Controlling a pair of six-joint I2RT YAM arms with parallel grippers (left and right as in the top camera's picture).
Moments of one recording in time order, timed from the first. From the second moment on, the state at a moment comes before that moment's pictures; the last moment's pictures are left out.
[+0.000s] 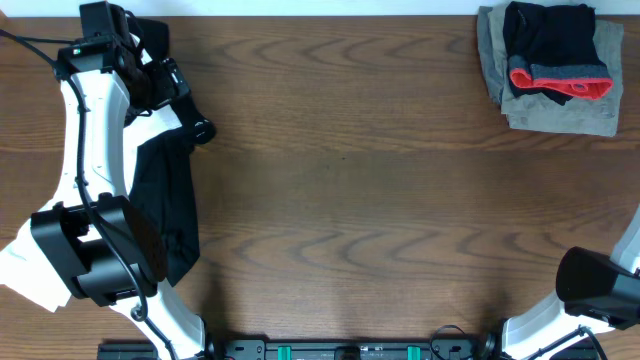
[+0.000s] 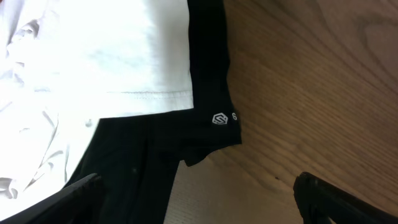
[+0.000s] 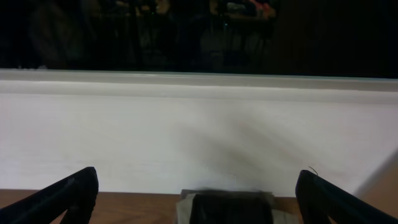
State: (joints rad) left arm 0.20 1.94 1.79 -1.05 0.03 -0.31; right arm -0.28 1.83 2.31 -0.69 -0.27 -0.04
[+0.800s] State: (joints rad) left arm 0.20 1.94 1.79 -1.05 0.03 -0.31; right arm -0.24 1.78 2.30 -1.32 -0.28 -0.03
